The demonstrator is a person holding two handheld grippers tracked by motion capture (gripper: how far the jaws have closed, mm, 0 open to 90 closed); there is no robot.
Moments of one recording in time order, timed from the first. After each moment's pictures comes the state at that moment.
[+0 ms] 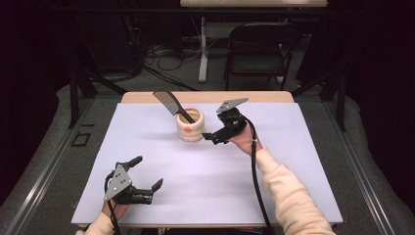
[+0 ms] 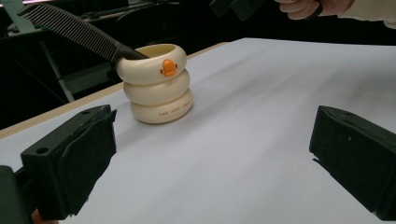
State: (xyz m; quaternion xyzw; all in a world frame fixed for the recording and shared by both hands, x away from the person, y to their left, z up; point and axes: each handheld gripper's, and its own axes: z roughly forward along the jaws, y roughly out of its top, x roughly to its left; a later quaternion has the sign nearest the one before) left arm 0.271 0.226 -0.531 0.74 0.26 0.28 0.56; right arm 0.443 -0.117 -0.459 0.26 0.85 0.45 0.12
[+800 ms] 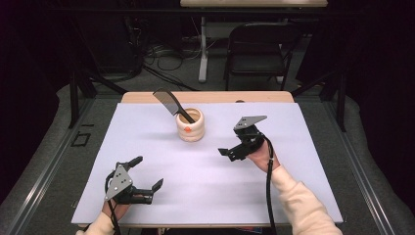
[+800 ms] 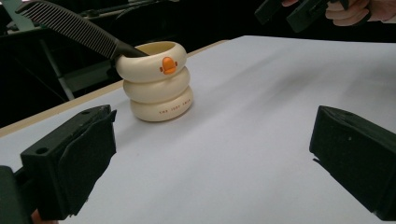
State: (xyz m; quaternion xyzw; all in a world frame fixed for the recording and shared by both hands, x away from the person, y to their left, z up) left arm 0.271 0.226 -0.531 0.74 0.26 0.28 0.55; right arm 0.400 -0.163 -0.480 0.29 0.85 0.43 0.12
